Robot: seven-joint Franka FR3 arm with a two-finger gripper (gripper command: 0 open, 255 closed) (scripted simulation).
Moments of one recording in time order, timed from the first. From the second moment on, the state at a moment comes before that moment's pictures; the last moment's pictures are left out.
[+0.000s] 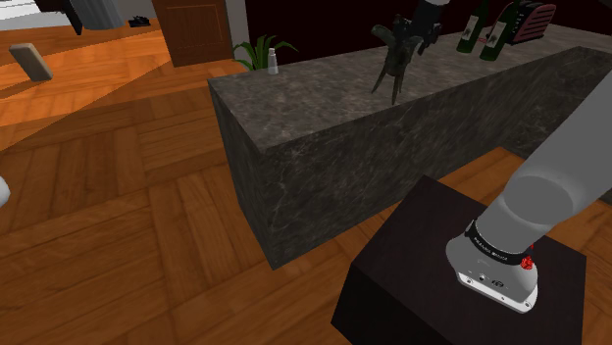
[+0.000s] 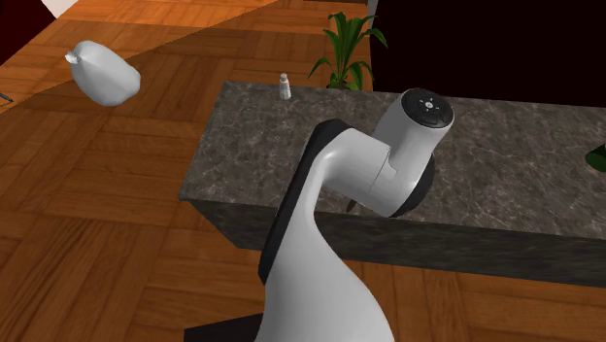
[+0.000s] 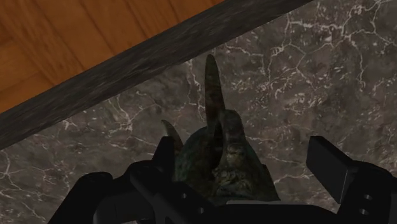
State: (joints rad) arm -0.25 -0.01 -0.40 -1.88 0.10 2.05 0.01
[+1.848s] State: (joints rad) arm -0.25 -0.01 -0.40 -1.81 0.10 1.98 0.02
